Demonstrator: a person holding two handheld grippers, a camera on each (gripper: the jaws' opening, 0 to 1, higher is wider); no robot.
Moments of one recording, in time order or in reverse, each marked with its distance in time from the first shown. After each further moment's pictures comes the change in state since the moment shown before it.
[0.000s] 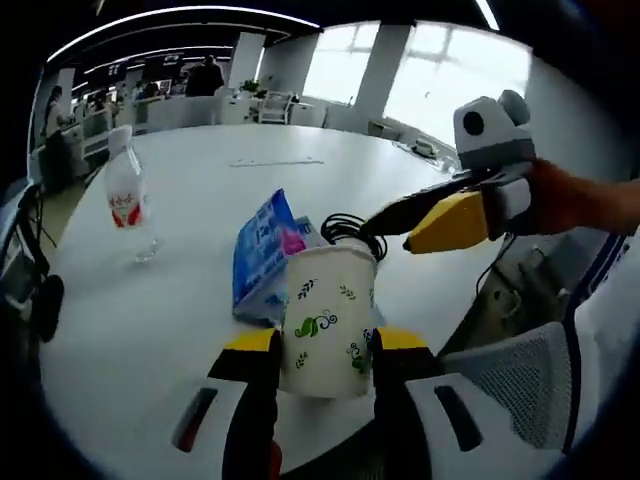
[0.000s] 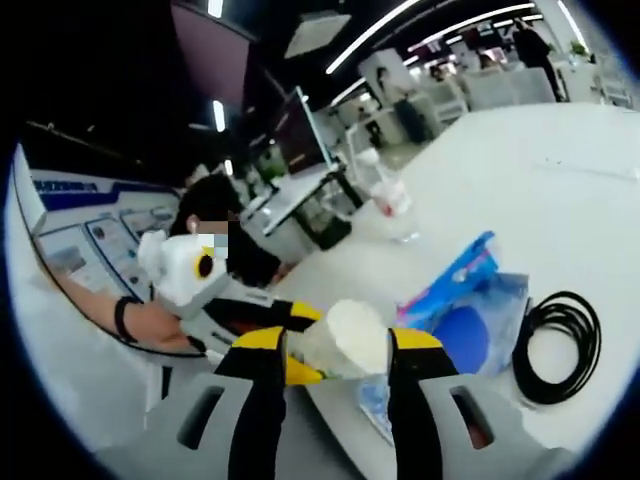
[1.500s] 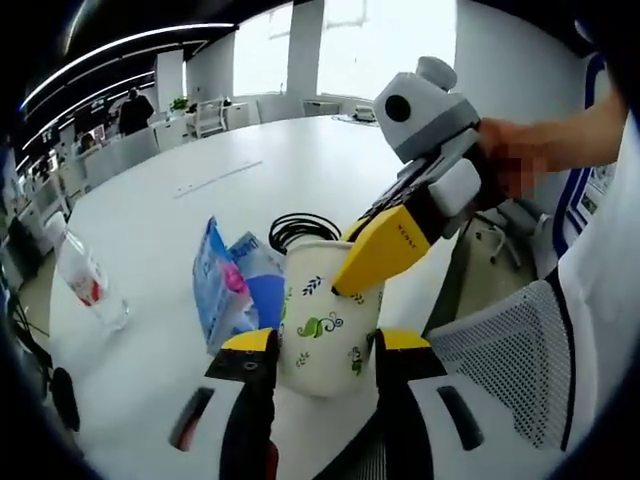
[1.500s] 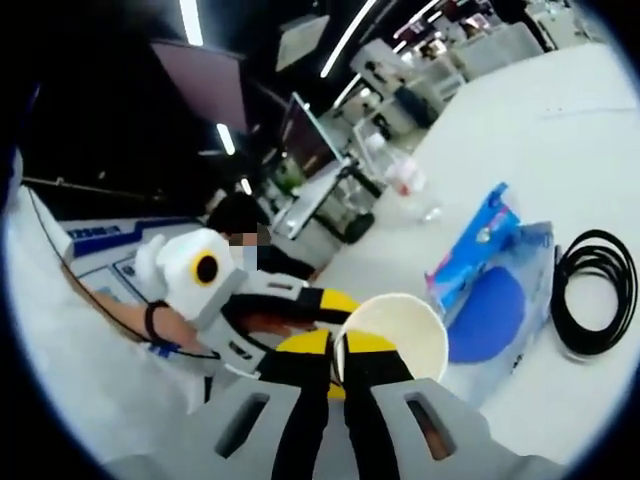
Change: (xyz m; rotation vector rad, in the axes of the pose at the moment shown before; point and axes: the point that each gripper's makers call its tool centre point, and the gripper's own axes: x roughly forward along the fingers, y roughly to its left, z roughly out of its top) left arm 0.007 -0.027 0.009 0.243 0.070 -0.107; right arm -0.007 0.013 -0.012 0.156 -0.030 0.100
